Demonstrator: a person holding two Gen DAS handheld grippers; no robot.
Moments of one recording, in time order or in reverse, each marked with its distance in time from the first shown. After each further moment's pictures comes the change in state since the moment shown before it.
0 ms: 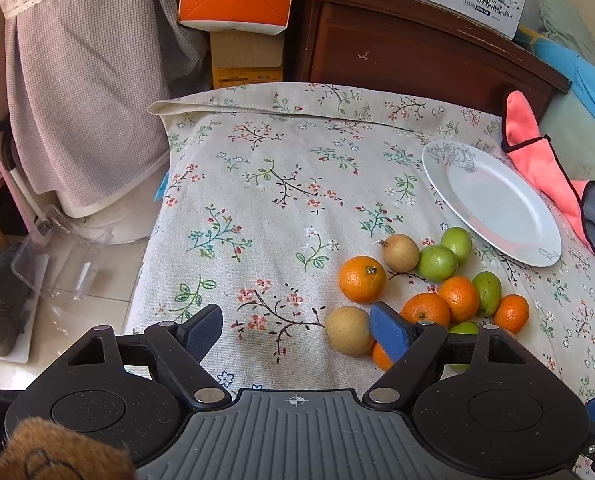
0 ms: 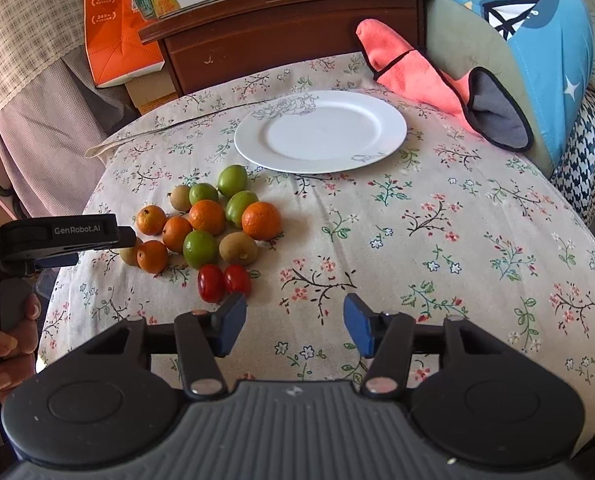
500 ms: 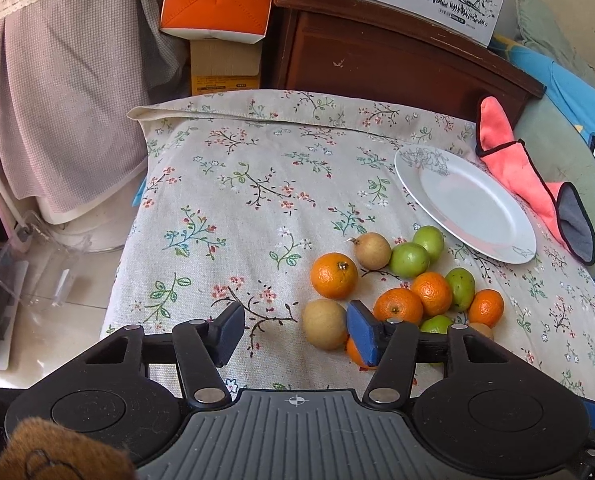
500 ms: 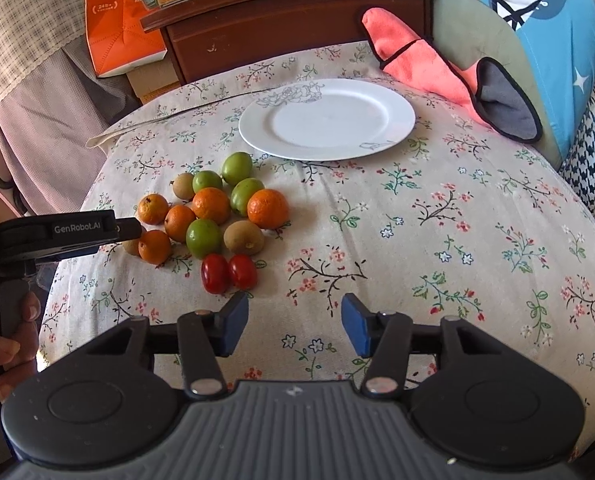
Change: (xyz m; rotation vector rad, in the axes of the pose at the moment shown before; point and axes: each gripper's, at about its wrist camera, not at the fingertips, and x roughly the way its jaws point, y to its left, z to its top) left arm -0.005 -0.003 -0.008 0.007 -0.037 -0.071; right arm 0.008 0.004 -0.002 0.001 0.023 0.004
